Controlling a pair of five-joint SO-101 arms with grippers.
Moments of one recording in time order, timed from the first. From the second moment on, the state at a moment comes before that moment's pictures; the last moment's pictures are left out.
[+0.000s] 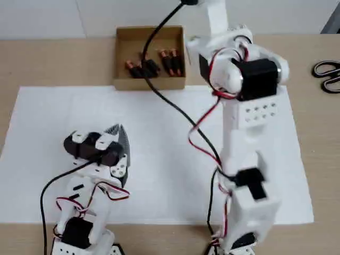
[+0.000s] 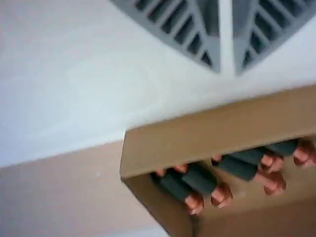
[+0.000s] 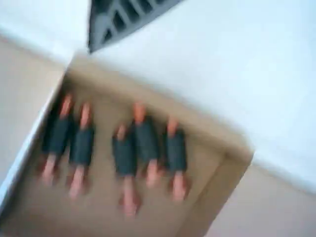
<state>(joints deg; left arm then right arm) 11.4 -103.3 90.6 37.5 2.7 -16.7 11.9 -63.6 97.1 5.7</state>
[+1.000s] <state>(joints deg) 3.1 -103.3 96.5 47.8 17.8 -16.9 -77.3 64.7 58.3 -5.8</state>
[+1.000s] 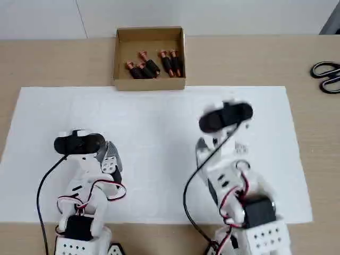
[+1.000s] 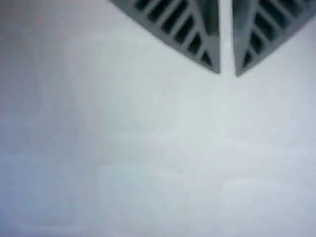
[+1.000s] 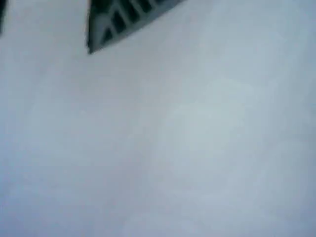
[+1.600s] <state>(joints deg) 3.1 -103.3 96.5 52.2 17.8 -4.9 -103.0 88.1 62.6 0.6</state>
